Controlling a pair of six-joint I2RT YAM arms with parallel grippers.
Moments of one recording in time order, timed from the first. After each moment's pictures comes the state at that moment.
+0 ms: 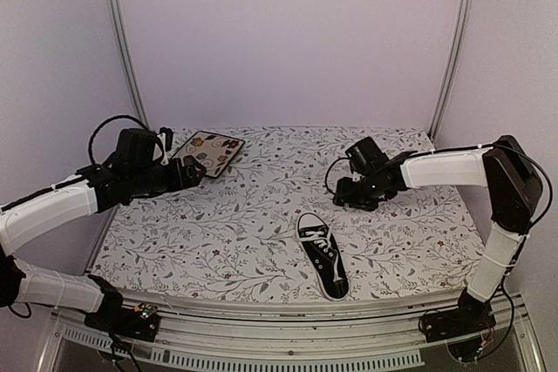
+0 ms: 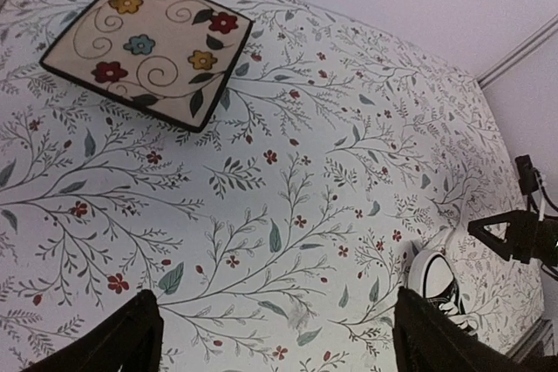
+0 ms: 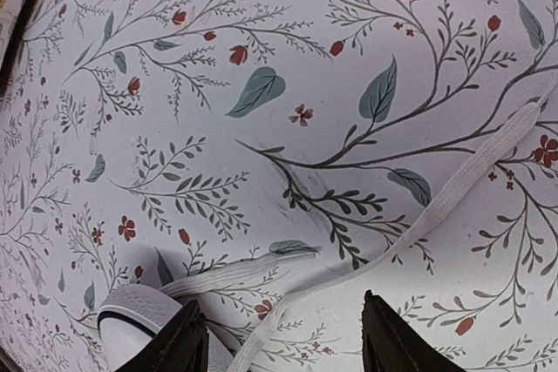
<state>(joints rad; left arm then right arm) -0.48 1.15 0.81 -0.24 -0.05 -0.52 0.65 1.78 1.12 -0.34 0.06 0.70</state>
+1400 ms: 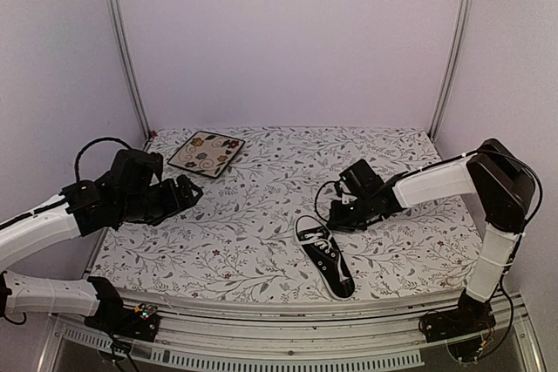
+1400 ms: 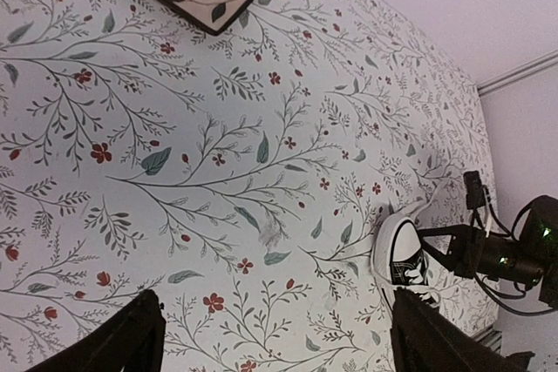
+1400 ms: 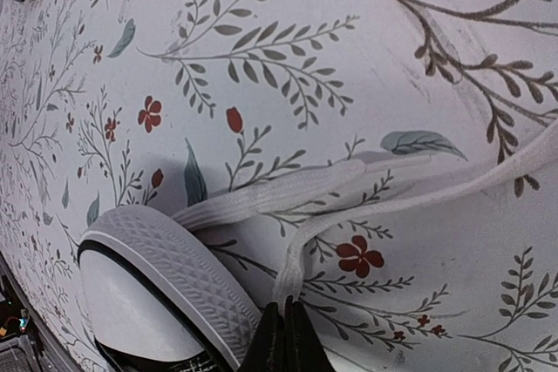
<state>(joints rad) -0.70 0.94 0.73 -0.48 -0.20 -0.91 0.71 1.84 1.00 -0.16 -0.17 0.69</state>
